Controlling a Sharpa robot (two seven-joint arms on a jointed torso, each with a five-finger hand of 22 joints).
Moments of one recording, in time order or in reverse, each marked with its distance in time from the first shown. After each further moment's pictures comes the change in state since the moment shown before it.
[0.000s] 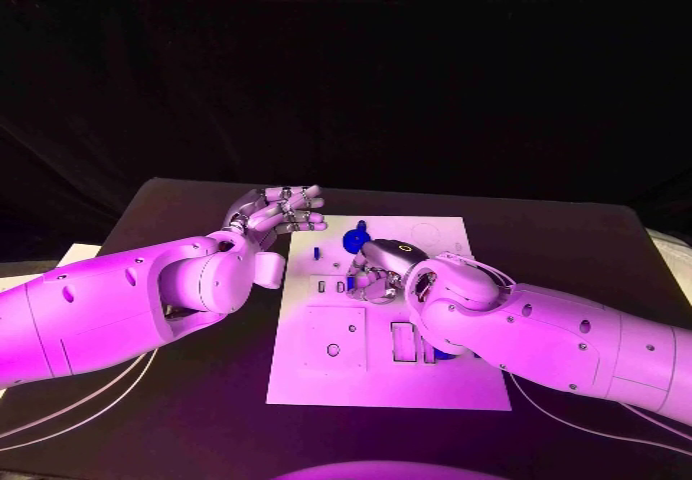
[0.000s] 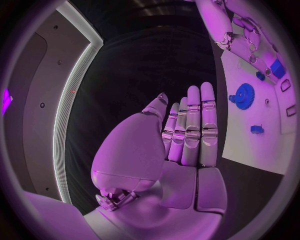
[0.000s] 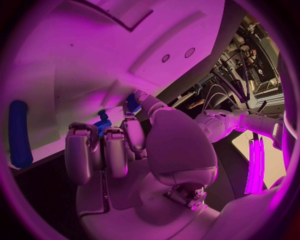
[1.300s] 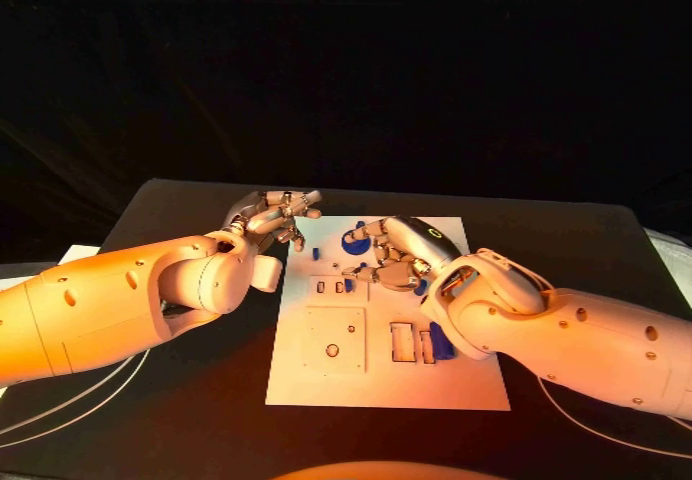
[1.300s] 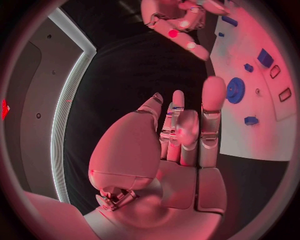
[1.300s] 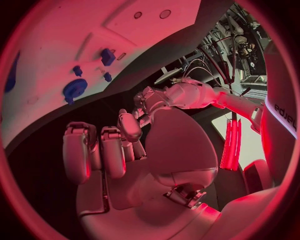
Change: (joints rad) left arm 0.000 0.001 0.000 -0.026 -0.130 -0.005 -0.112; left_hand -0.072 -0.036 0.013 0.039 0.000 0.014 -0.043 0.010 0.008 0.179 -0.069 0.130 0.112 0.147 -0.072 0.957 0.866 -0.041 0.206 -0.074 0.577 0.540; right arm 0.032 -0.167 0.009 0.189 0.089 -0.284 0.218; right_hand 0.009 -0.042 -0.193 0.116 -0.060 -0.188 0.046 -0.007 -0.022 -0.066 0.035 -0.089 -0.030 -0.002 0.038 0.004 0.000 0.000 -0.003 0.036 -0.015 -0.001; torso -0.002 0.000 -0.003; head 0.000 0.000
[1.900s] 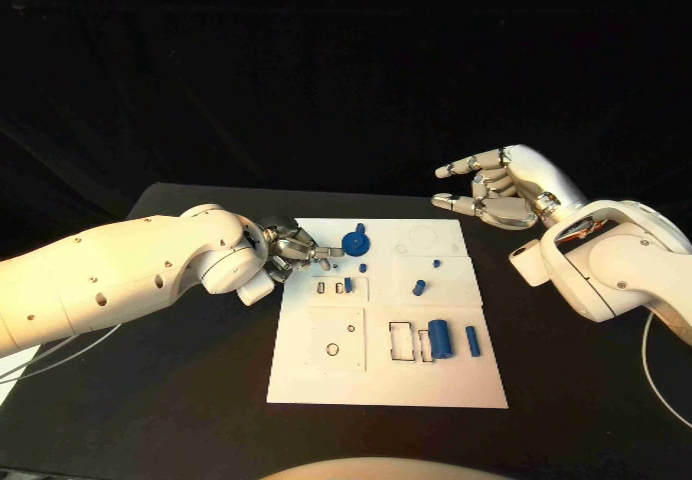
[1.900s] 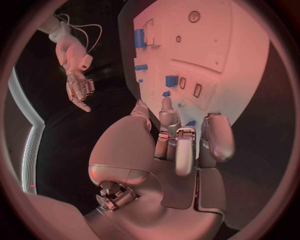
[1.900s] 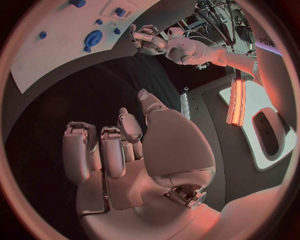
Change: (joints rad) left arm 0.078 0.039 0.006 -0.031 -0.706 0.303 -0.805; left_hand -0.163 0.062 -0.240 0.136 -0.070 -0.019 -0.066 0.343 0.245 -0.106 -0.044 0.817 0.763 0.000 -0.033 0.432 0.183 -0.038 -0.014 -0.025 0.451 0.523; right arm 0.158 -0.278 0.009 0.085 0.473 -0.011 0.195; right_hand 0.036 0.037 -0.004 -0.001 0.078 0.028 -0.014 0.012 0.003 0.000 0.000 0.012 -0.005 0.000 0.000 -0.004 0.000 0.000 0.000 0.000 0.000 -0.003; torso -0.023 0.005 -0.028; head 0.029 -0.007
